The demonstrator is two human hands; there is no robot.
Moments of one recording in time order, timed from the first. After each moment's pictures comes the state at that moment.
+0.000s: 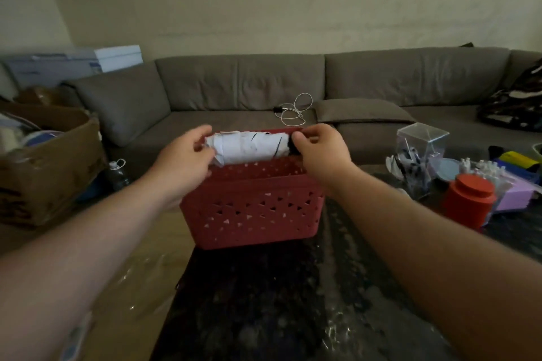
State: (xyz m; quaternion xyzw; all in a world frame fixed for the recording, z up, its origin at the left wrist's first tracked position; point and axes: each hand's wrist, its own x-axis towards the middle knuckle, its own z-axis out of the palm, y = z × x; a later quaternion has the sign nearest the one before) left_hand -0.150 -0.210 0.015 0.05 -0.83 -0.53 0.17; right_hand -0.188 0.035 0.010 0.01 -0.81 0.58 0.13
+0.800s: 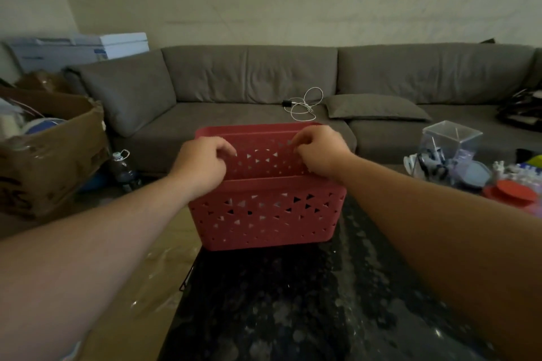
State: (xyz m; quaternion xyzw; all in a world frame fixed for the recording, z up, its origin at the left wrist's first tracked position) left_hand -0.197 -0.233 -0.016 0.04 -0.94 -0.29 0.17; right_hand -0.255 0.013 -0.006 0.07 -0.92 0.37 0.08
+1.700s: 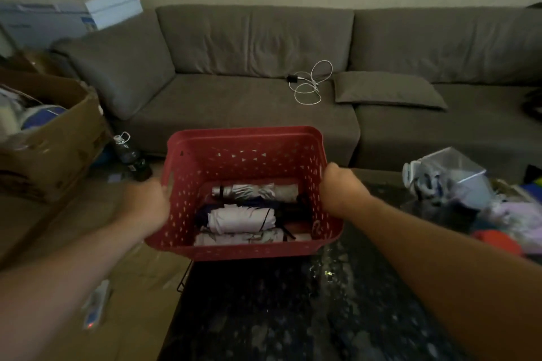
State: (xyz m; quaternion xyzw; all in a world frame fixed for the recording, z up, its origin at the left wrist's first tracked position) left_hand -0.222 -0.283 0.014 0.23 -0.97 -0.09 0.03; right_hand -0.294 0.066 0.046 0.01 -0.98 0.18 -0.12
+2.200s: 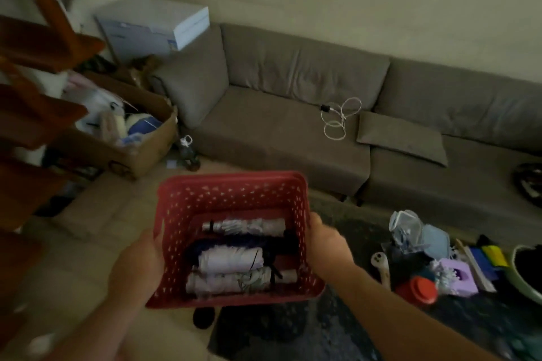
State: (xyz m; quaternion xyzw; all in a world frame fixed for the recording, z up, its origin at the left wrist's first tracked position) left_hand 0.007 -0.330 0.292 0.37 -0.90 -0.22 0.07; right_hand -0.135 -0.014 0.336 0.12 -0.96 0.18 -0.19
